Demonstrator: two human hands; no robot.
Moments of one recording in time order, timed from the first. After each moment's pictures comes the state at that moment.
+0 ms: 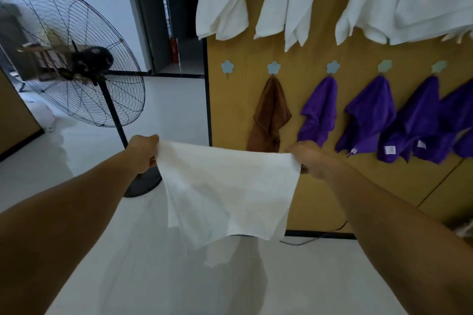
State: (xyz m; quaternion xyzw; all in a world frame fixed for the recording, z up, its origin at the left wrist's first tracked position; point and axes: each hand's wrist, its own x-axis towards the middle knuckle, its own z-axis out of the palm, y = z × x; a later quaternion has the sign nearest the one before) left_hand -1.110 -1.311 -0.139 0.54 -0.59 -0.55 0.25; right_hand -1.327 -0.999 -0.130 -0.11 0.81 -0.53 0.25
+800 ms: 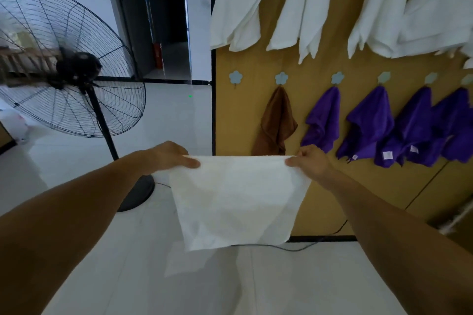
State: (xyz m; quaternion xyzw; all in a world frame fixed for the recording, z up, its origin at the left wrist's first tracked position) left_hand -1.110 -1.351 -0.114 0.28 -0.88 -0.38 -0.05; right_hand -1.301 -1.038 -0.122 -0.21 0.86 -0.45 0.11
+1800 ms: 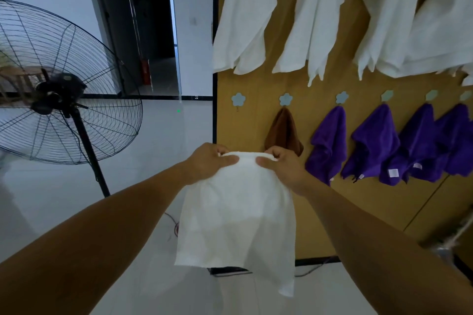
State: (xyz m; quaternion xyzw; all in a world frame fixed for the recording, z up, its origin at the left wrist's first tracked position) left_hand -1.204 -1.349 -0.099 0.13 -0.87 -0.47 0.11; right_hand -1.307 -1.149 -0.110 -0.28 0.77 -0.56 0.12
